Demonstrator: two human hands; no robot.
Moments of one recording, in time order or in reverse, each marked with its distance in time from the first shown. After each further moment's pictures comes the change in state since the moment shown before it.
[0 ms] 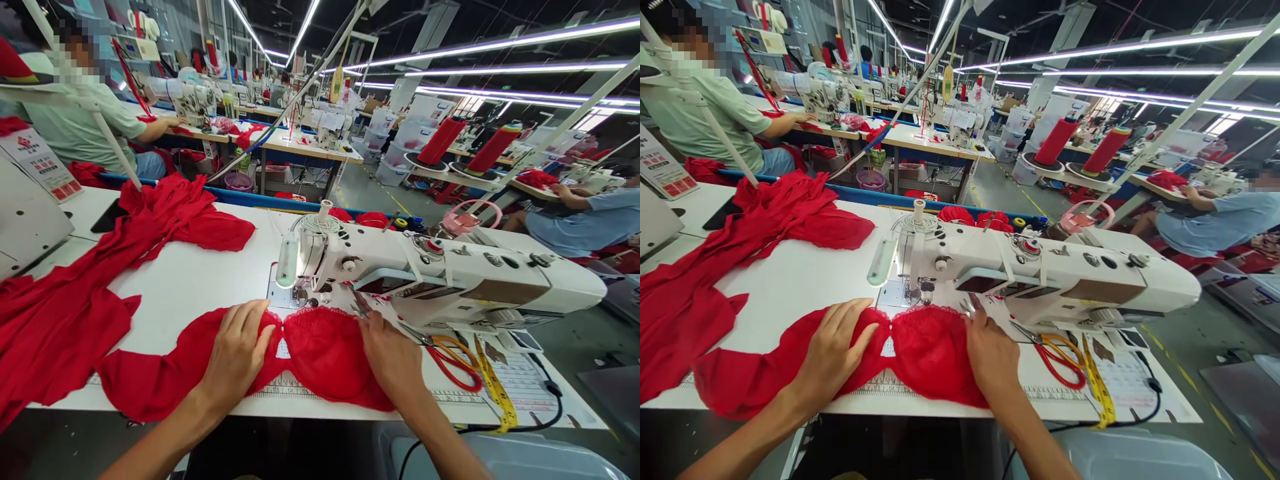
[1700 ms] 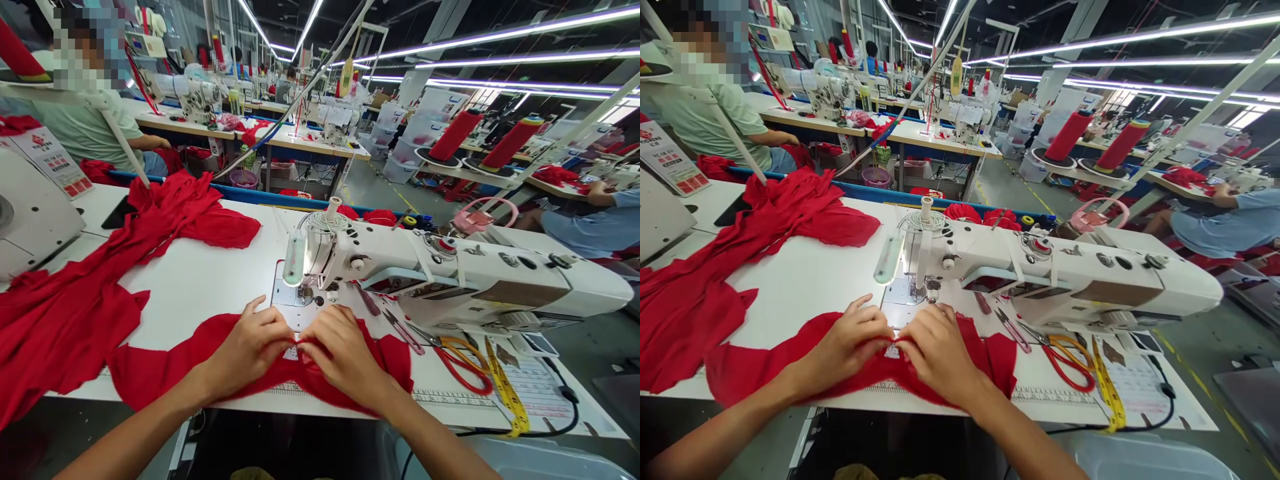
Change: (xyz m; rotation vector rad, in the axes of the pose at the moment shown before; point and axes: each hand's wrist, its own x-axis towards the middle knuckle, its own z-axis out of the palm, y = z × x) left_hand 0.020 -0.005 -0.019 -0.340 -0.334 0.225; right_hand -0.002 -0.054 -0.034 0.828 0.220 -0.711
